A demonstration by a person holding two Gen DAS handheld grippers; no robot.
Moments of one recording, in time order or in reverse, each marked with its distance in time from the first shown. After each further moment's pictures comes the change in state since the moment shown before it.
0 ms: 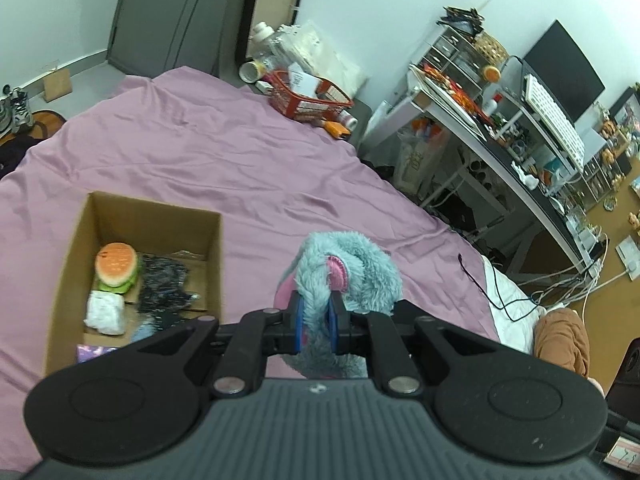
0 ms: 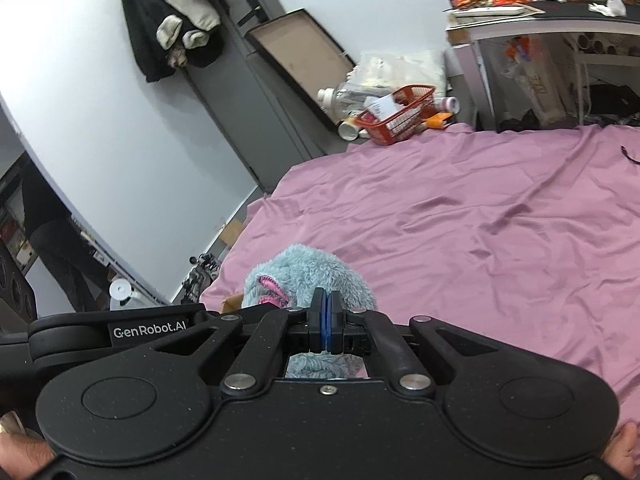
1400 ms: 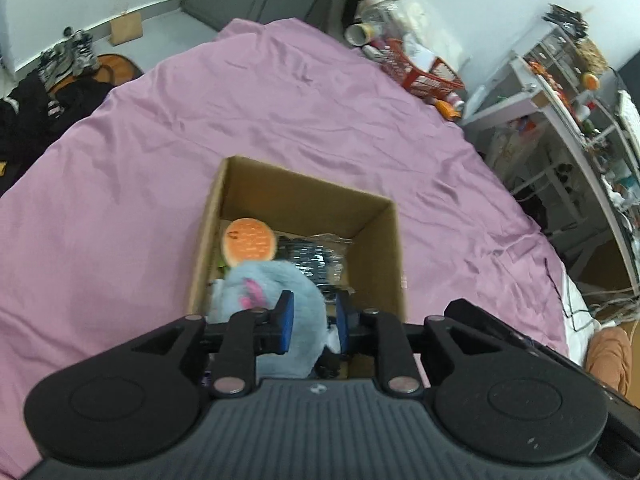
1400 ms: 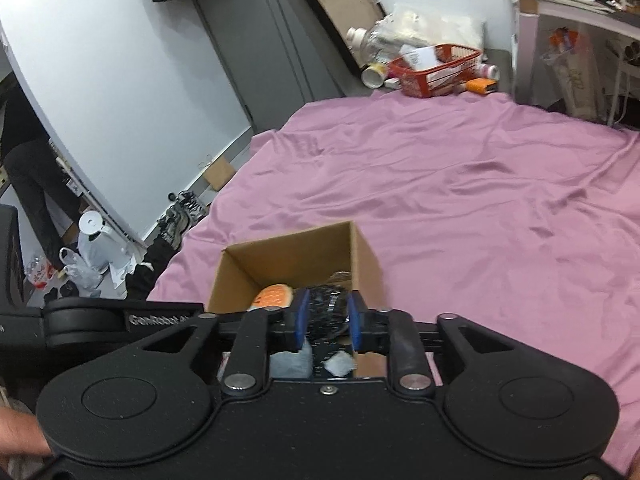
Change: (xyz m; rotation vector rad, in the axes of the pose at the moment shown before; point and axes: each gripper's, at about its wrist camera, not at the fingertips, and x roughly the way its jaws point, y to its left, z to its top) left arm 0.026 0.117 0.019 -0.114 0.126 0.140; right arm 0.076 0.071 -0.026 -0.134 0.134 -0.099
